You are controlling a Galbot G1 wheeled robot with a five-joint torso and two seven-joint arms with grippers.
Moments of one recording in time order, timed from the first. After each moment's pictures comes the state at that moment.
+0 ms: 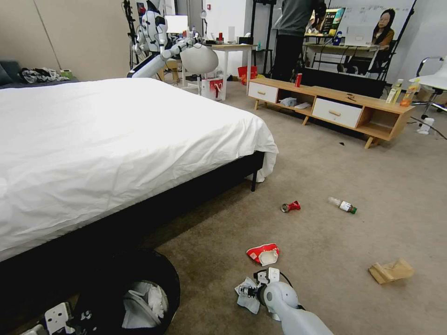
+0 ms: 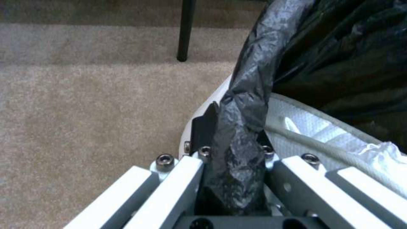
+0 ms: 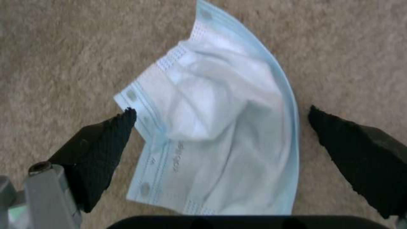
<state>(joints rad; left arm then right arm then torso) 1.73 -1.60 -0.93 -2.32 -0.54 0.72 -0.26 -0.85 1.38 0.02 1.07 0.89 -0.59 0.34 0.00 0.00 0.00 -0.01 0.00</state>
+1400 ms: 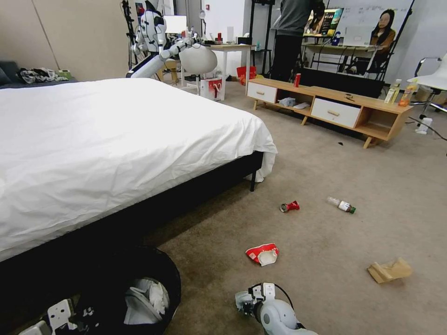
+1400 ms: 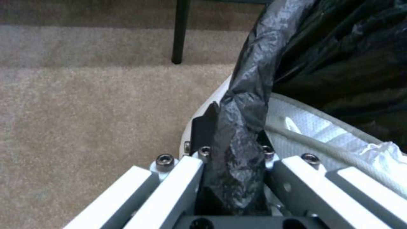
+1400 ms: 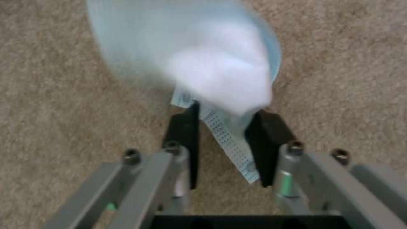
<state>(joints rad) 1.70 -1.59 -0.92 -2.30 -0.54 0.72 -0.26 -0.98 1.30 -0.08 1.28 0.89 -0.61 0.40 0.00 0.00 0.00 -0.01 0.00</state>
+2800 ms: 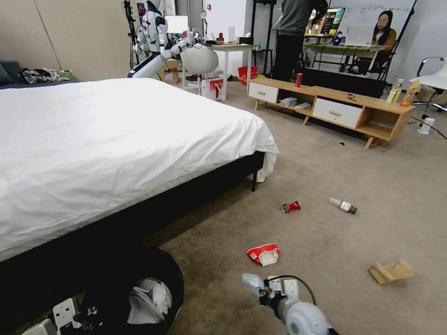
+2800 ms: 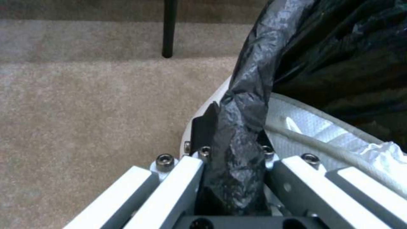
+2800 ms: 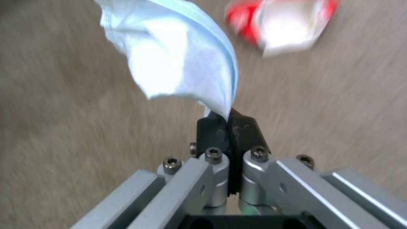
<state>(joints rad) 1.71 -1.58 -0.90 -2.30 -0.56 0.73 -0.25 -1.13 0.99 0.01 1.75 0.89 -0.48 0.37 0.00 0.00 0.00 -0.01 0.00</state>
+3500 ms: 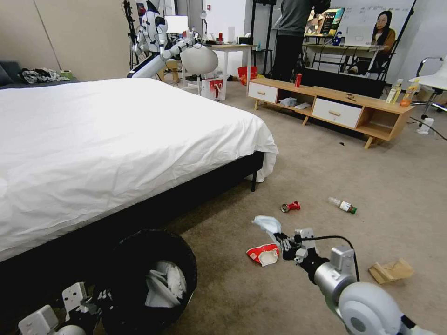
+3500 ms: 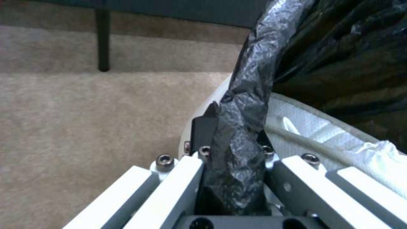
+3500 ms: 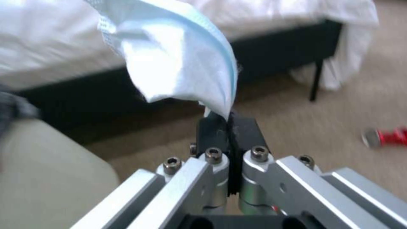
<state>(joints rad) 1.65 -1.46 -0.87 -2.34 -0.84 0.74 -0.32 -1.22 0.69 0.24 2.23 0.95 -0.28 0.22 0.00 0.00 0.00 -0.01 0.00</state>
